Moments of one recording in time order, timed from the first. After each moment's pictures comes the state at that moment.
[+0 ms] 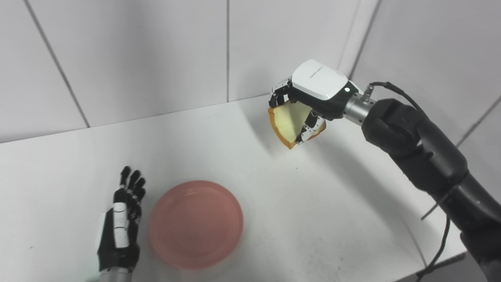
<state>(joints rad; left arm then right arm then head) -0.13 -0.10 -0.11 0.15 -0.07 -0.11 -0.13 -0.45 -0.79 0.10 -0.22 -0.63 -0.17 0.37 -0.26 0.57</state>
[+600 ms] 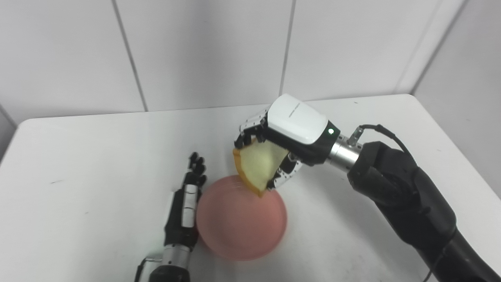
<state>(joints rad) -0.13 -0.17 -0.17 0.17 0.02 -0.15 -0.04 -0.53 -0.50 0.29 -0.39 -0.65 -0.17 0.52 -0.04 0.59</state>
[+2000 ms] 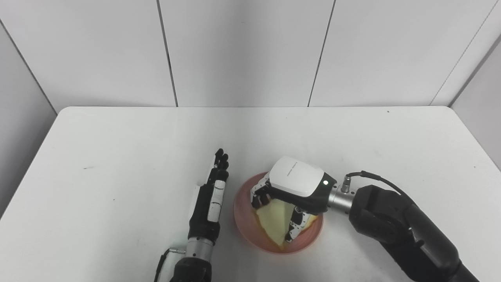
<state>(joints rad) -0.14 -0.17 -0.21 0.20 0.05 -0.17 0.05 -0.43 -0.50 0.42 -0.17 -0.74 -0.33 0.50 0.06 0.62</state>
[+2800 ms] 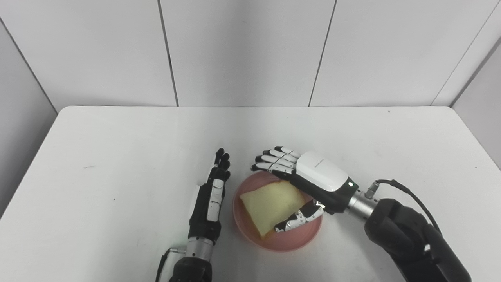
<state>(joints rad) -0.13 -0.16 -0.20 0.18 -0.03 -0.17 0.01 -0.28 -0.43 0.22 -0.18 -0.57 -0.30 0.38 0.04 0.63</state>
